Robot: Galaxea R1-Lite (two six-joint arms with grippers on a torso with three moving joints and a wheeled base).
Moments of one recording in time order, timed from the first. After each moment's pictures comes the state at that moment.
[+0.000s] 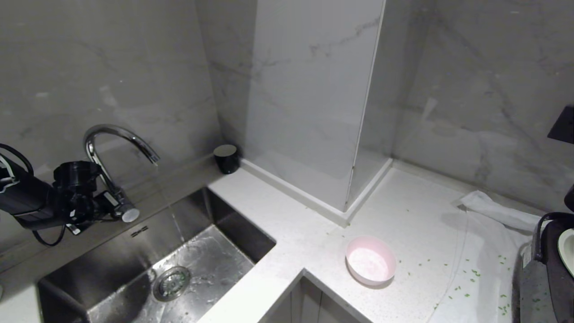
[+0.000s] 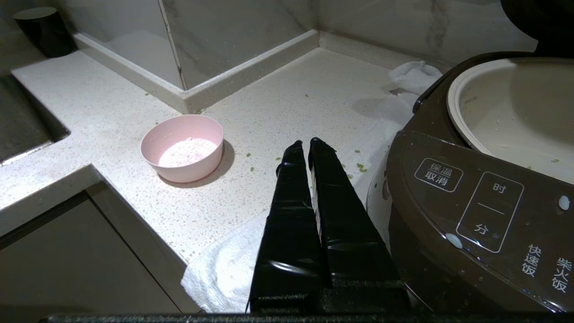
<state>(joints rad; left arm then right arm) 0.31 2.23 -1.17 -0.36 0.30 -0.52 0.00 0.00 -0.02 0.04 0.00 0.00</state>
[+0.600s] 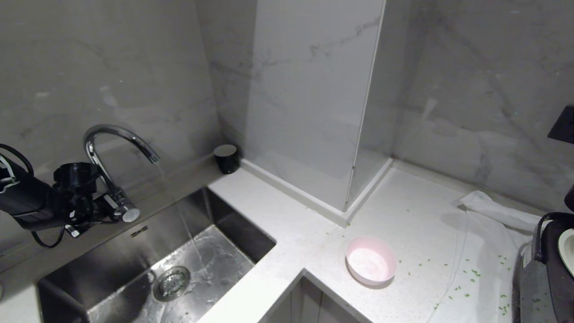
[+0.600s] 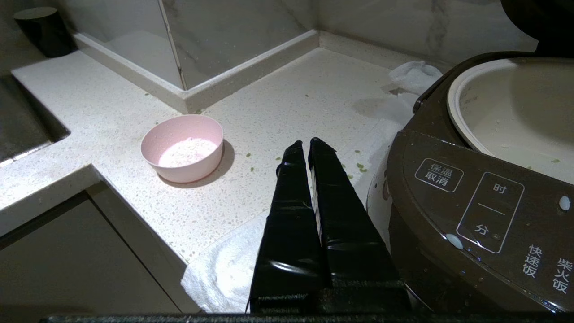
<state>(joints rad) 0.31 2.22 -1.17 -0.35 0.30 -0.53 0.00 0.00 -0.02 0.04 0.00 0.00</state>
